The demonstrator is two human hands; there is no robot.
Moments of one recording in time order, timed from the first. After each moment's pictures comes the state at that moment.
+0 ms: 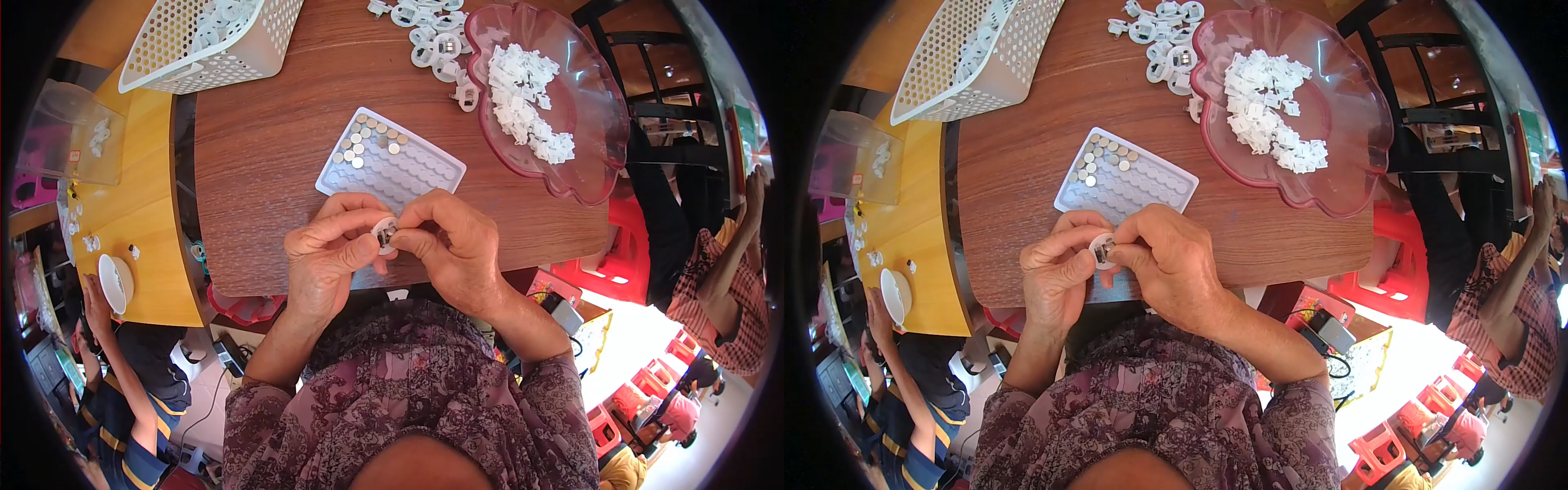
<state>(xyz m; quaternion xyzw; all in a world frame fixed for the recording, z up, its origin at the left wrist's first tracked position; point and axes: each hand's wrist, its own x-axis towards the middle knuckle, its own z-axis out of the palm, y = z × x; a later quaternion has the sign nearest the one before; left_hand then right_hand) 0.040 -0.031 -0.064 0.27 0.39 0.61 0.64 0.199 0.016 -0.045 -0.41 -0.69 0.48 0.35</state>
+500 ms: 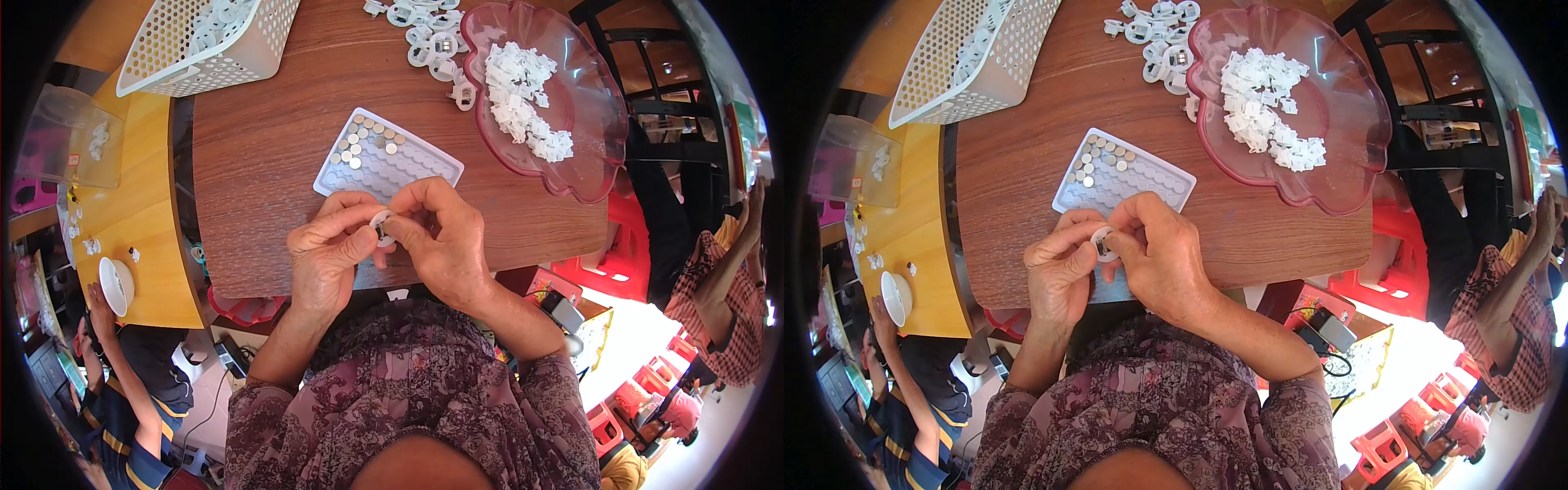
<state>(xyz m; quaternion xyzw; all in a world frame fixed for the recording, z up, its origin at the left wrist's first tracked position) 0.045 -0.029 -0.071 0.24 0.40 0.61 0.64 0.182 0.018 -0.035 -0.49 -0.51 0.63 0.34</state>
